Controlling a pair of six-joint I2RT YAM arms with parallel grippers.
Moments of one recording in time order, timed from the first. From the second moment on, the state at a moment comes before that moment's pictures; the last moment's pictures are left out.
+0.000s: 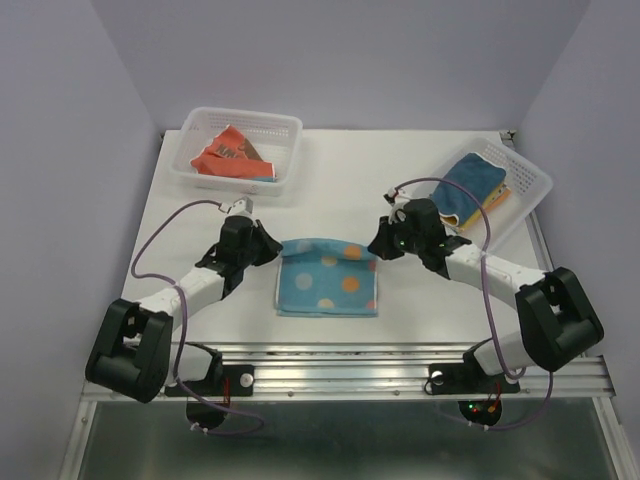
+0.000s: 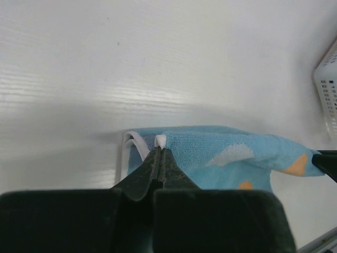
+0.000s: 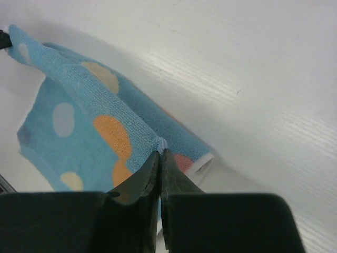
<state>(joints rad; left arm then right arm) -0.36 1.31 0.56 0.15 0.05 -0.69 0.48 1.45 0.77 0.04 -0.27 0.29</state>
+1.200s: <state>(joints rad) -0.37 0.57 0.09 0.00 0.21 -0.93 0.57 1.15 0.36 0.19 -0.46 0.52</state>
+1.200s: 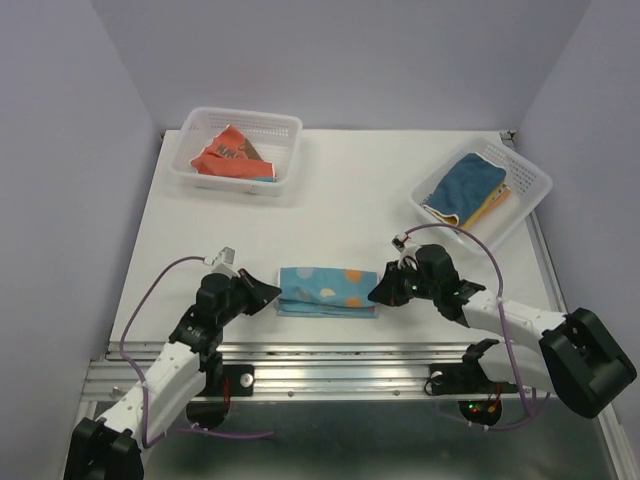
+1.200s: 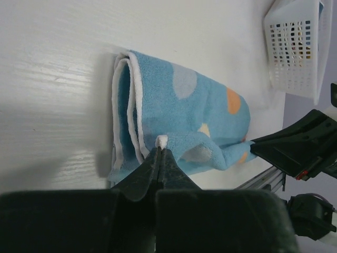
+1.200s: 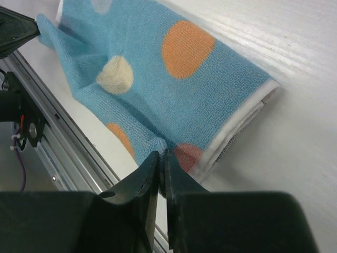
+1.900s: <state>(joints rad) -0.38 0.39 0.18 -0.32 0.07 -0.98 0.60 1.03 0.39 -0.01 -0.27 0.58</state>
